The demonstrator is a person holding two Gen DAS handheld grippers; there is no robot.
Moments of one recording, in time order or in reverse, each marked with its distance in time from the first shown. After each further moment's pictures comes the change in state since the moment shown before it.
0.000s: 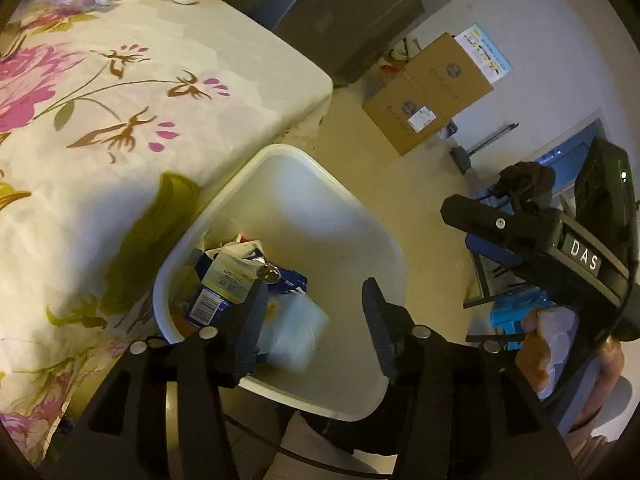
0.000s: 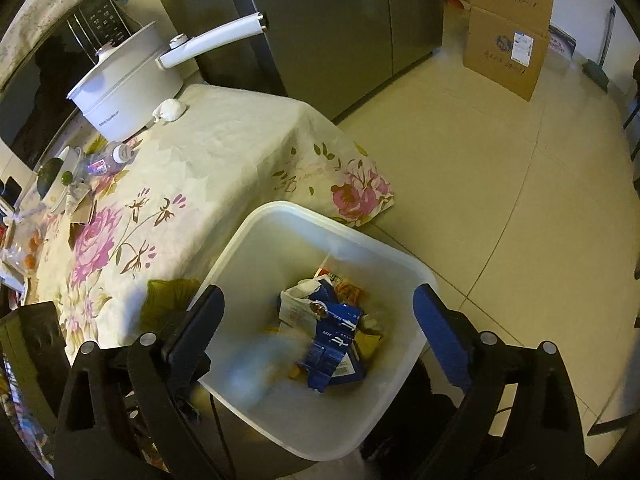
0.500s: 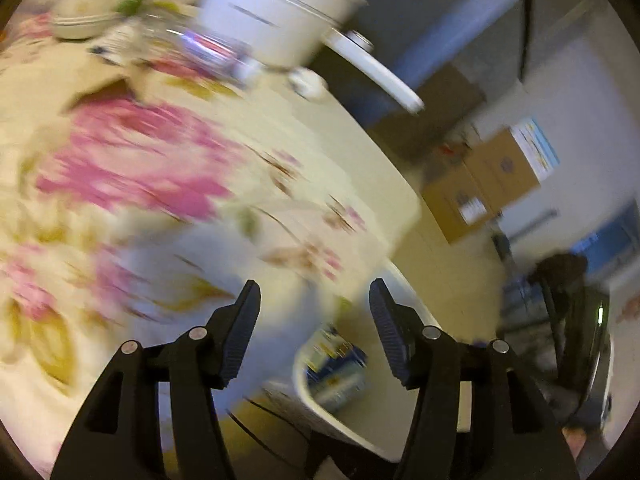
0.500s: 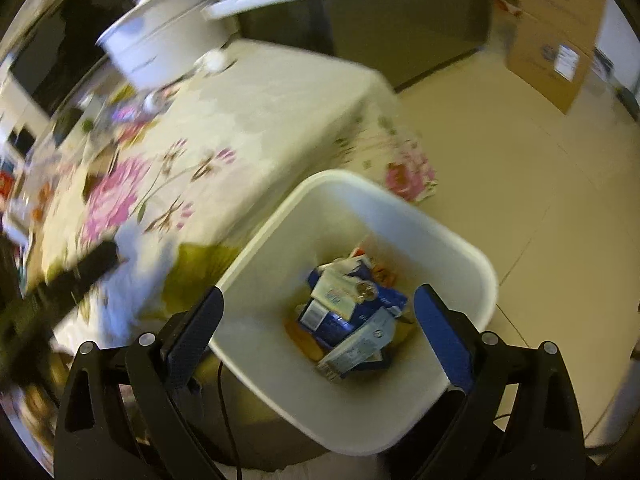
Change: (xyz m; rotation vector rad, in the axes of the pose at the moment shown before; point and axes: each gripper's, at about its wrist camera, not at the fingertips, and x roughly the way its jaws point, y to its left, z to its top) left arm -0.097 0.083 0.038 -0.208 -0.266 0.175; right arm 0.025 0.063 -0.015 -0.168 0.097 0.053
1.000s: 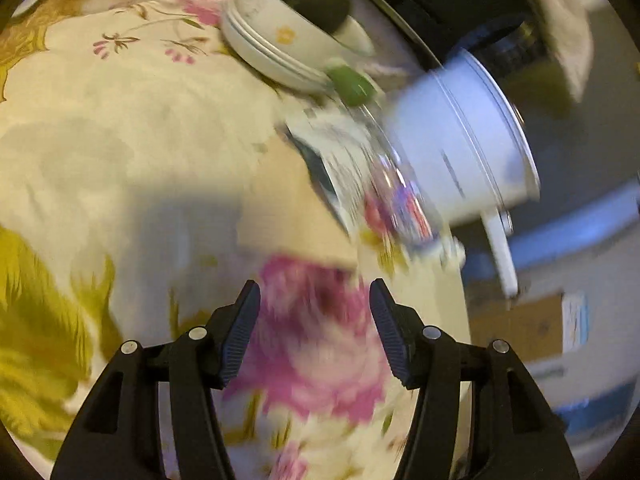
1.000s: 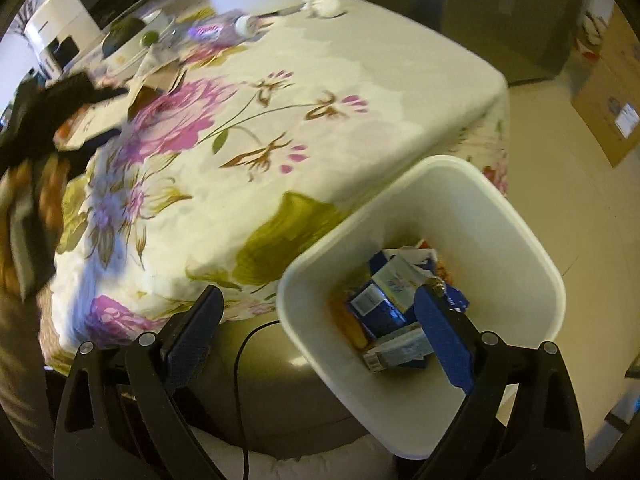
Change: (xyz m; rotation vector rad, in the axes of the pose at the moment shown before) left arm -0.019 0.143 0.107 -0.461 -0.183 0.143; right arm 0.031 0.075 -0.008 -0.204 0.098 0.069
